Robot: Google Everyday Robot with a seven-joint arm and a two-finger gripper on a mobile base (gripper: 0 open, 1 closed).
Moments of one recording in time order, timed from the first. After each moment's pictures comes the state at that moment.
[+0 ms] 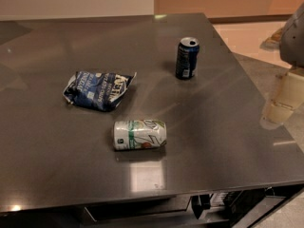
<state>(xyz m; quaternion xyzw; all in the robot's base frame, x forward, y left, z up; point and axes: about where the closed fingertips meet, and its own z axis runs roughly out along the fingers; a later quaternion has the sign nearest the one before) 0.438 -0.217 0.976 -0.60 0.78 -0.03 0.16</state>
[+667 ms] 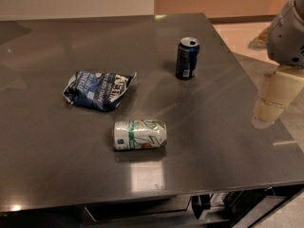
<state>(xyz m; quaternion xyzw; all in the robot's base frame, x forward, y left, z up) 0.440 -0.200 0.976 -0.62 0.77 -0.03 0.15</state>
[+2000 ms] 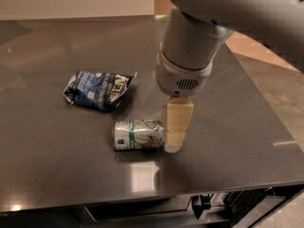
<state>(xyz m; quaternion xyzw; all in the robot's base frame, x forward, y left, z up) 0.435 -0.029 0.912 -0.74 0.66 0.01 0.11</state>
